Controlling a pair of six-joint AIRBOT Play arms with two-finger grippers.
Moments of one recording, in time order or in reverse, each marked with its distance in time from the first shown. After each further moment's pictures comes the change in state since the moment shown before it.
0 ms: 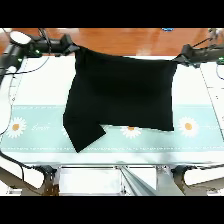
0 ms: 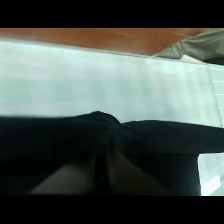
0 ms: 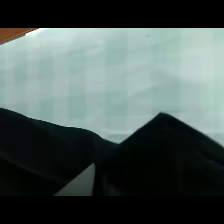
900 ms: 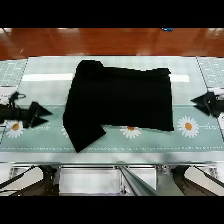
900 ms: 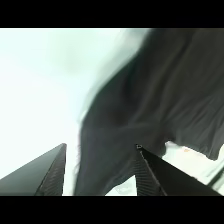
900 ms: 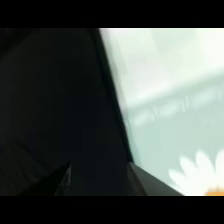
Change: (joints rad) left arm 0.560 0.607 -1.059 0.256 -0.366 -0.103; right arm -0.469 0.518 -0.838 0.045 0.071 -0.198
